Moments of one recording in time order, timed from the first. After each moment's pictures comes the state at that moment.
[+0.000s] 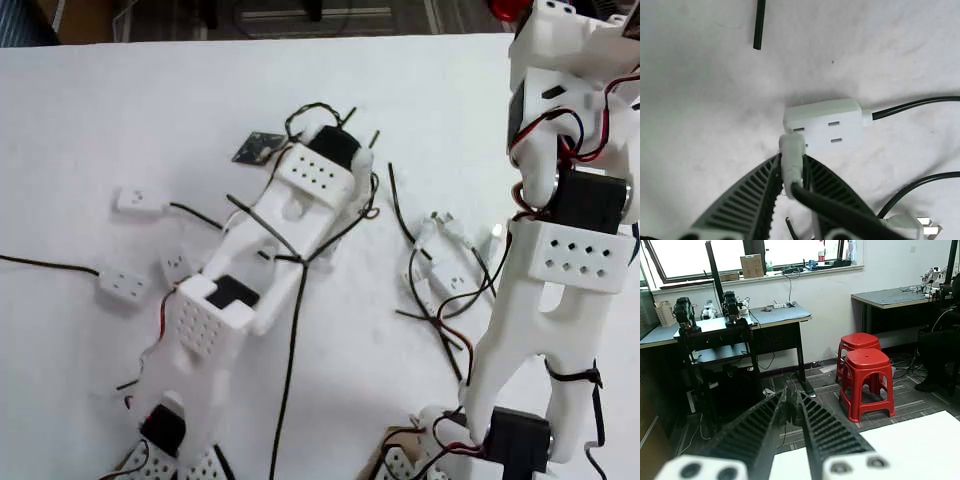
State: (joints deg) left arm 27.5 41.4 -41.9 100.4 95.9; right arm 9.3 -17.9 -13.3 38.9 -5.1
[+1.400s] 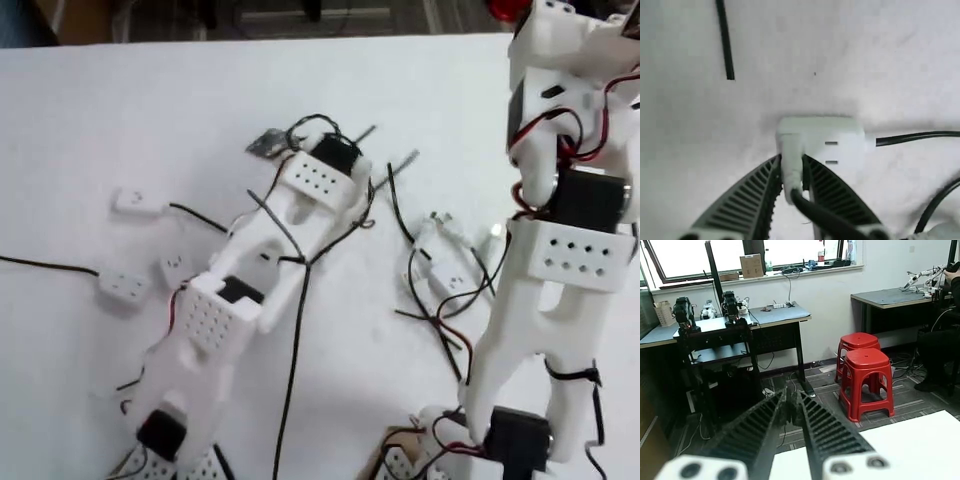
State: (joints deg) left arm 26.8 51.3 -44.4 97.5 81.0; right arm 9.3 -17.9 -13.3 38.9 -5.1
